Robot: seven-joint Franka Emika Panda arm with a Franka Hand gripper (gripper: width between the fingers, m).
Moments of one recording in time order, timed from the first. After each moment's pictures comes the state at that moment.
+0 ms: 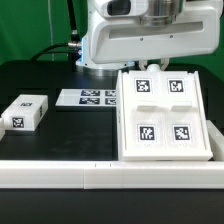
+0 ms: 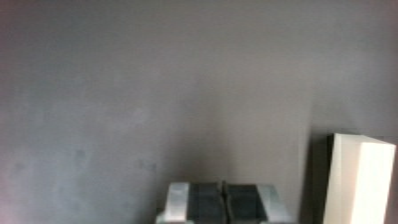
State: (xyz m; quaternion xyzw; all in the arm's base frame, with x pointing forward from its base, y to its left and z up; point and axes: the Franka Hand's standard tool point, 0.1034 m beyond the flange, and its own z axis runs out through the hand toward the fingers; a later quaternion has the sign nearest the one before) arm 0.511 0.053 0.105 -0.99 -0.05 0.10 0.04
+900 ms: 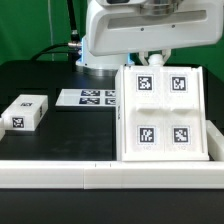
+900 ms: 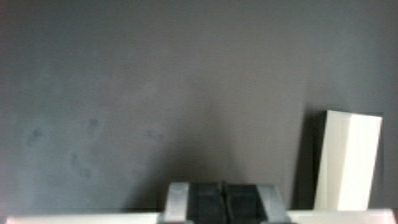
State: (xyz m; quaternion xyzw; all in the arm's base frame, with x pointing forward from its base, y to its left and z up) arm 0.527 0.057 0.119 -0.99 -0.07 0.11 0.04
